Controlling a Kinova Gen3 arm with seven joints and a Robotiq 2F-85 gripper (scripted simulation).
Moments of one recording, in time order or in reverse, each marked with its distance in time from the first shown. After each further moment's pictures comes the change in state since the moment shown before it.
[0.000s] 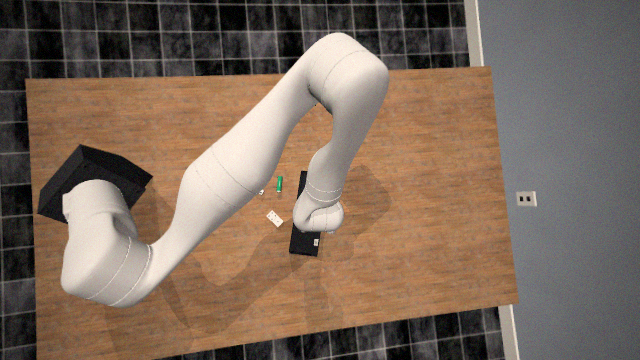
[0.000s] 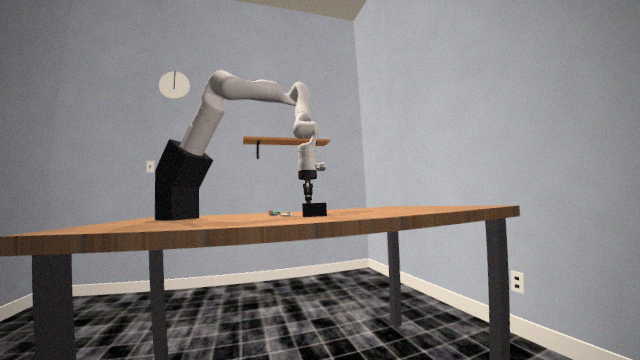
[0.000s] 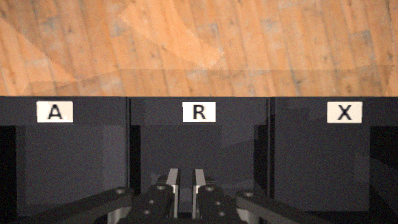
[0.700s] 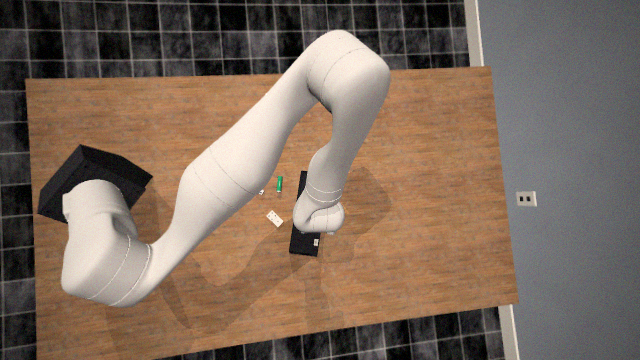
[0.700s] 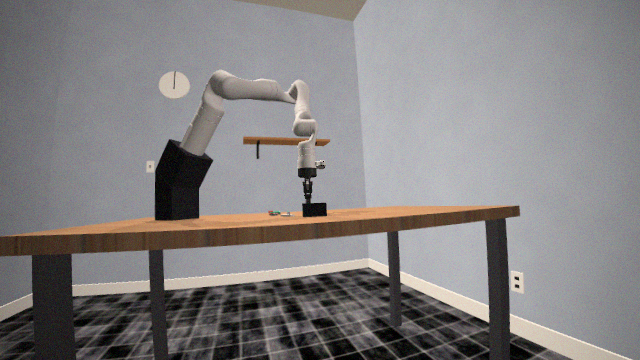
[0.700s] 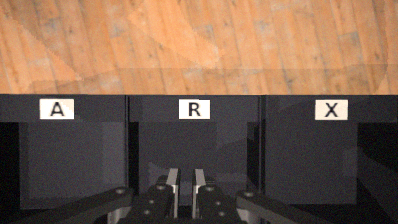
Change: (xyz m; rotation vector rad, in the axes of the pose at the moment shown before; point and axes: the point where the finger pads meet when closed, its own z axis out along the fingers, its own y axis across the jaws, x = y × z) arm -0.001 0.003 -0.008 -0.006 -0.003 -0.001
